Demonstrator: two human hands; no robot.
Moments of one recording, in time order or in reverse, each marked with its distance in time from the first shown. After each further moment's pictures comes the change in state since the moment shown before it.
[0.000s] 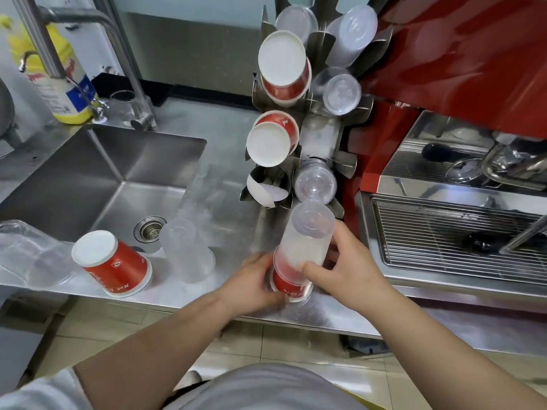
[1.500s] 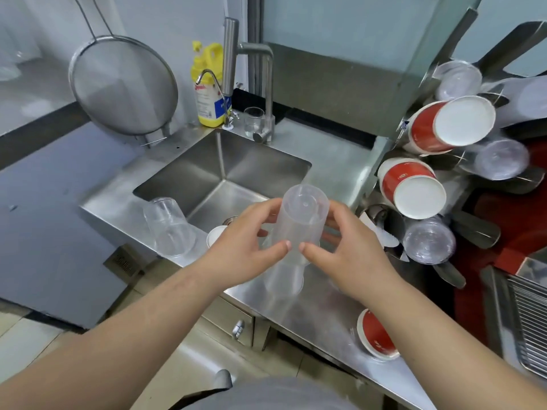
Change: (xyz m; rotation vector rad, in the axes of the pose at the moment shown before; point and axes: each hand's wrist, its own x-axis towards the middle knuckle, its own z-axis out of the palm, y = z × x) left_hand -0.109 -0.006 -0.180 -0.166 0.554 0.044; right_hand 0.071 -0.122 0.106 -0.008 -0.203 -0.344
